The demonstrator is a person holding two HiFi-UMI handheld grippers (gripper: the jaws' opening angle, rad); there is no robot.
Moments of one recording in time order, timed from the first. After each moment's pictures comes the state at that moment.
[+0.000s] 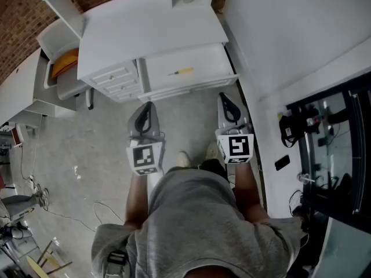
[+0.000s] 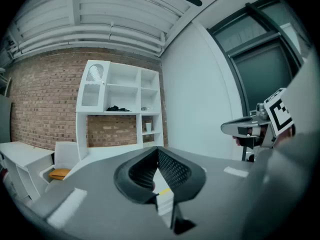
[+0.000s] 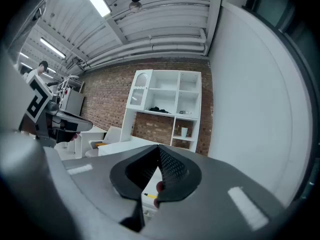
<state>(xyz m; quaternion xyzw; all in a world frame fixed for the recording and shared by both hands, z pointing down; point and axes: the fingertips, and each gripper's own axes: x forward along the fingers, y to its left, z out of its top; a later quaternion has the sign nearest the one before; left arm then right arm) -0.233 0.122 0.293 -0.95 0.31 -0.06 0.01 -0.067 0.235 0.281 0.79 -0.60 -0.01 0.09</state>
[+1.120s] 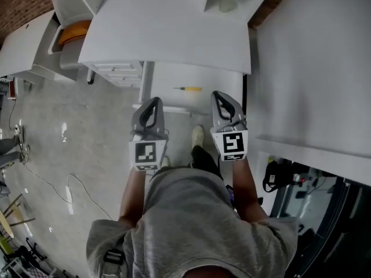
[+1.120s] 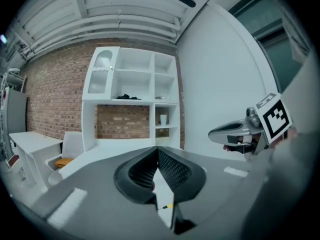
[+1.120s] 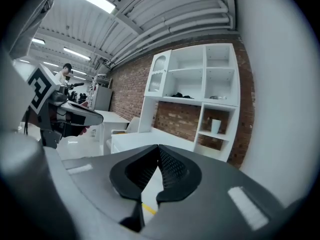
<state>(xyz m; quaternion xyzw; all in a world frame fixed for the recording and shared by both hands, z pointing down) -0.107 -0.002 0.332 -0.91 0.40 -0.07 -0.03 0.045 0.042 0.337 0.65 -0.74 0.01 0.16</state>
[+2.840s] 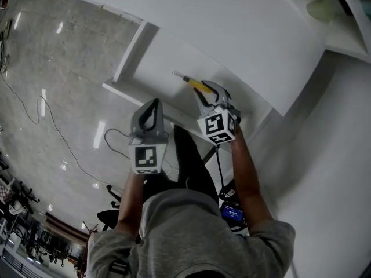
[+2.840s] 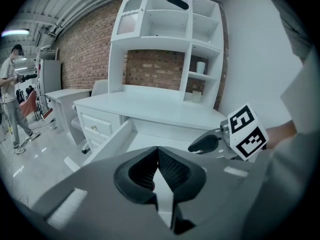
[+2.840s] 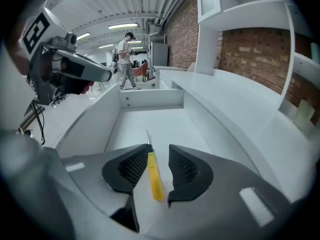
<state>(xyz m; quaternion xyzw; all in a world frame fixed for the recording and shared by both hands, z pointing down) -0.063 -0.068 0.601 -0.78 0.55 -0.21 -0.22 0.049 -0.089 0.692 0.29 -0.86 0.12 0.41</state>
